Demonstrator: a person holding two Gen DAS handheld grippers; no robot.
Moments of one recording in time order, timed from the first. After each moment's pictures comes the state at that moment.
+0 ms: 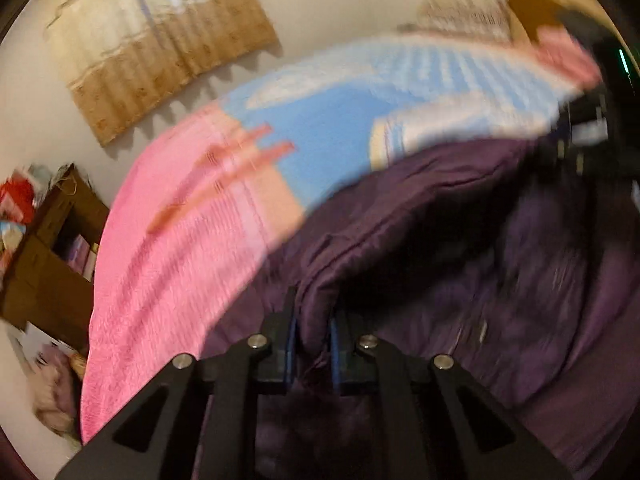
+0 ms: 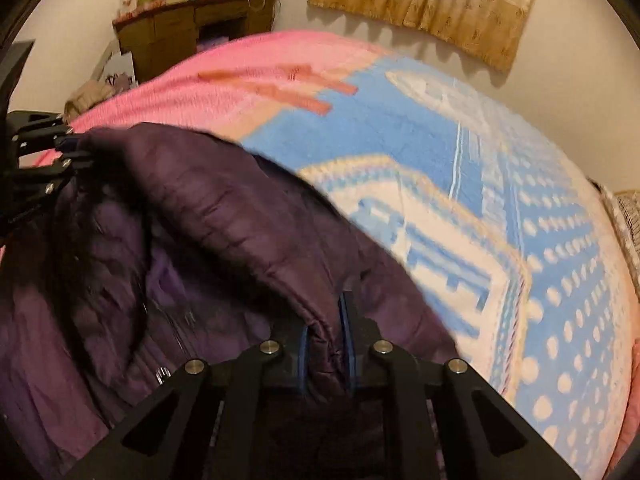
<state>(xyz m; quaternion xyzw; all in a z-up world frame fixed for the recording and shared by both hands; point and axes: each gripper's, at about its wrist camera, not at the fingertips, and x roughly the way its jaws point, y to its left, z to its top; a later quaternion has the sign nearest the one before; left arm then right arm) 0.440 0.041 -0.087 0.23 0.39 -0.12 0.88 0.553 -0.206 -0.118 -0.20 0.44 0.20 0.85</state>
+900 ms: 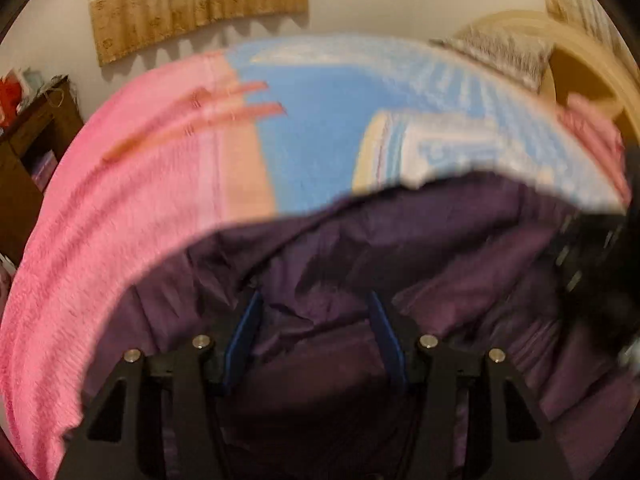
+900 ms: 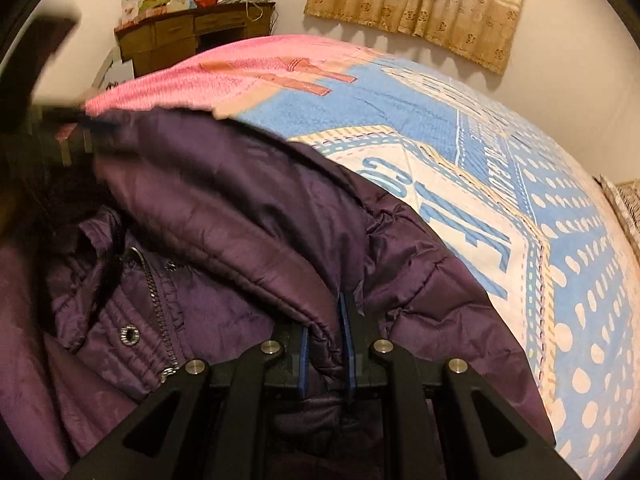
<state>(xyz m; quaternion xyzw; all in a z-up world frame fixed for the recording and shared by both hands) 0.458 0.023 -0.108 0.07 0.44 -0.13 0.88 0.527 -0.230 -0.146 -0.17 0.40 0.21 0.87</state>
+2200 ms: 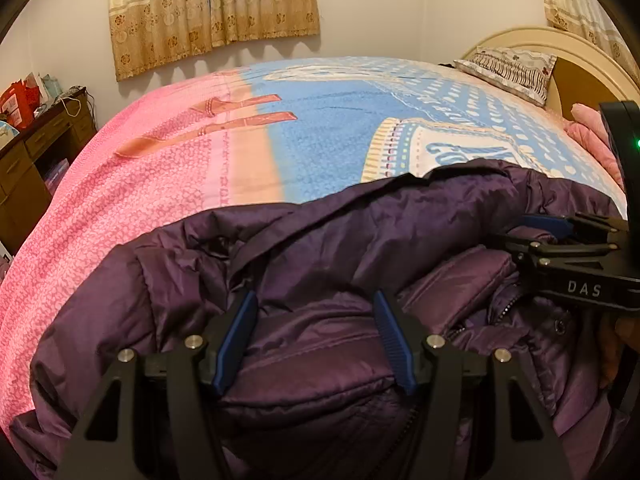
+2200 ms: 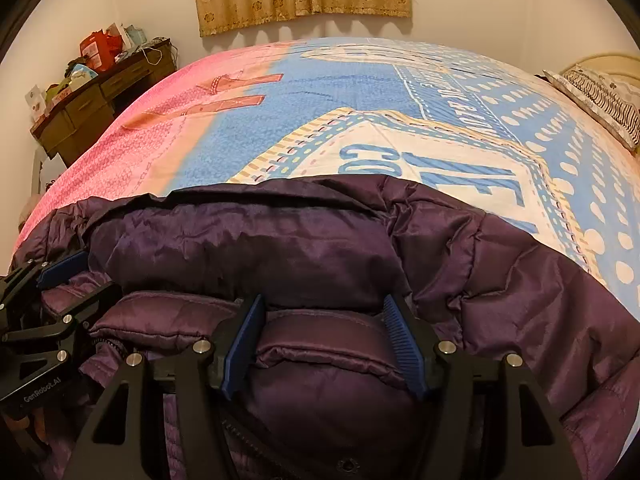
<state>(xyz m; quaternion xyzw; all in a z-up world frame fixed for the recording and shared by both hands) 0.449 0.029 -0.123 0.06 0.39 -0.10 0.91 0.549 -0.194 -0.158 -0.01 0.43 0.08 0.90</state>
